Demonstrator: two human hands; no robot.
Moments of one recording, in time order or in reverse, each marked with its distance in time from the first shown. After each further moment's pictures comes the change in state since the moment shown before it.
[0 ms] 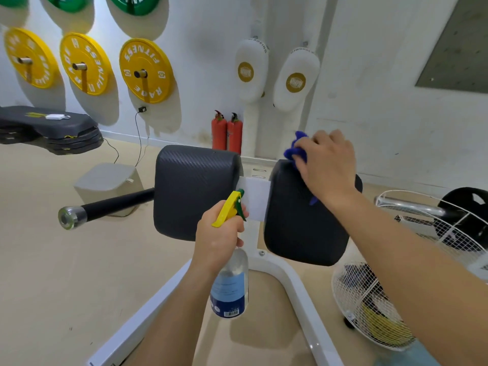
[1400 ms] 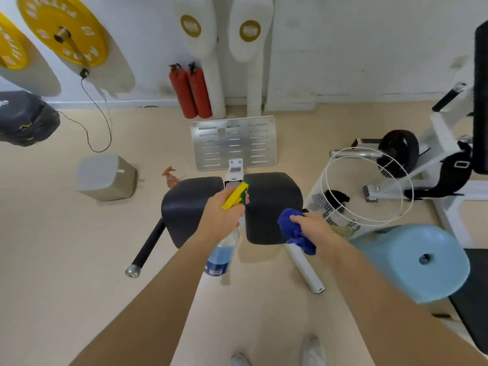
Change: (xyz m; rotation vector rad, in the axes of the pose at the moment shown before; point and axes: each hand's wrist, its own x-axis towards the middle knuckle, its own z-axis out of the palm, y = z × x) left_hand 0.078 0.265 0.007 0.382 -0.432 -0.234; right_hand 0.053 0.038 -0.166 0.984 -1.007 1.663
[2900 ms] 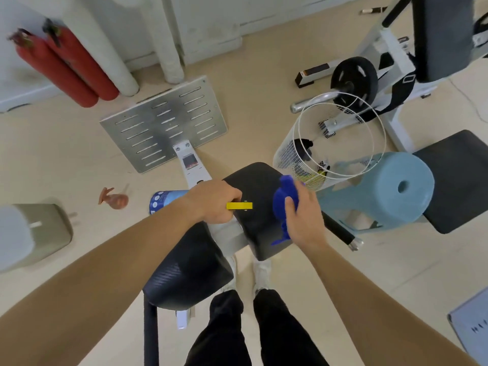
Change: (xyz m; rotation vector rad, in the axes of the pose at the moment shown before) left_hand 0.276 -0.004 -0.005 1.005 -1.056 0.575; right_hand 0.102 -0.050 0.075 -0.320 0.548 -0.212
